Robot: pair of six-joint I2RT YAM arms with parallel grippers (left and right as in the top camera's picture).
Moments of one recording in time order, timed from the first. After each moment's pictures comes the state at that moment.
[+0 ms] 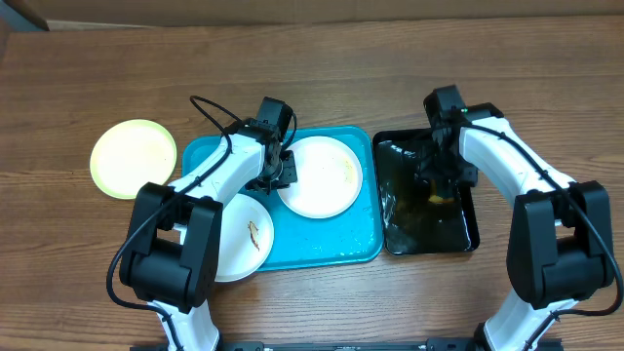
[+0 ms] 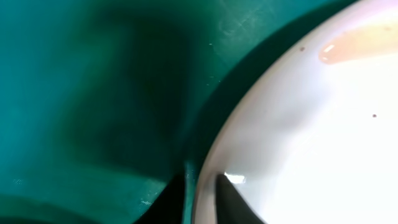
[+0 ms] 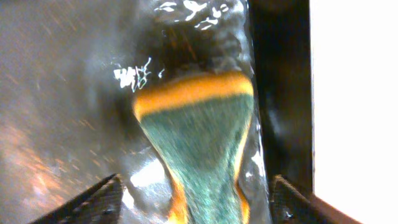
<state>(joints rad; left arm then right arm) -0.32 1.94 1.24 -0.73 0.01 -0.49 0.19 1.90 1.31 -0.93 0.14 0.35</state>
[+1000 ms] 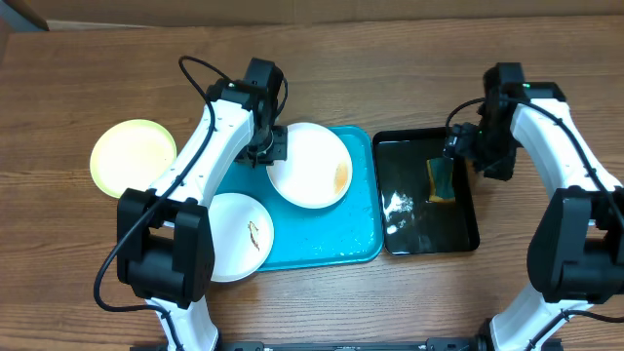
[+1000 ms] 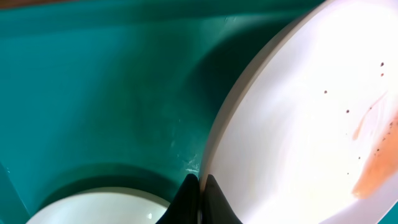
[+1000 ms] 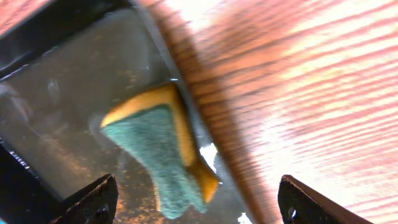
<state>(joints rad) -0.28 1.95 1.58 -1.10 0.00 -0.27 -0.04 1.90 1.45 -1.11 -0.08 0.36</state>
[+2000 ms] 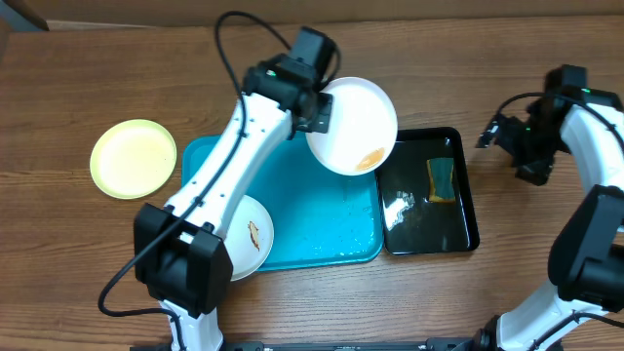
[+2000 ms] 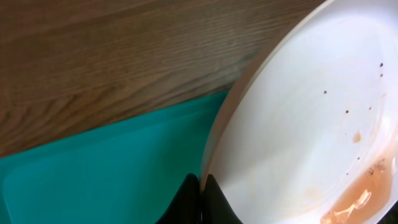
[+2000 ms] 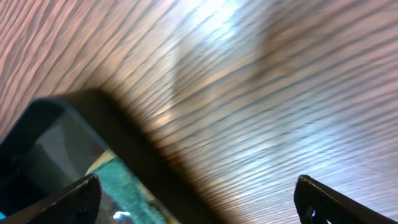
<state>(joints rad) -0.49 1.95 1.82 -1.01 -0.14 -0.25 -0.28 1.90 1.45 -1.04 -0.21 0.36</state>
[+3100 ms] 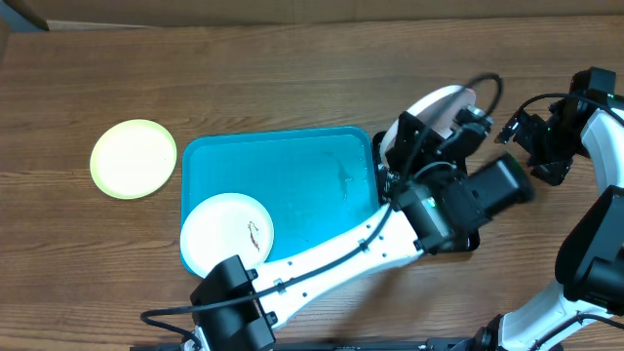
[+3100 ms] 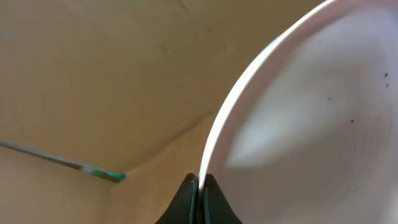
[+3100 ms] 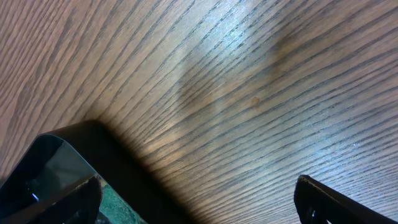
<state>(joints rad) -1.13 1.95 1.82 -0.71 -1.25 0.00 -0.34 1.90 1.45 -0.99 -0.22 0.36</state>
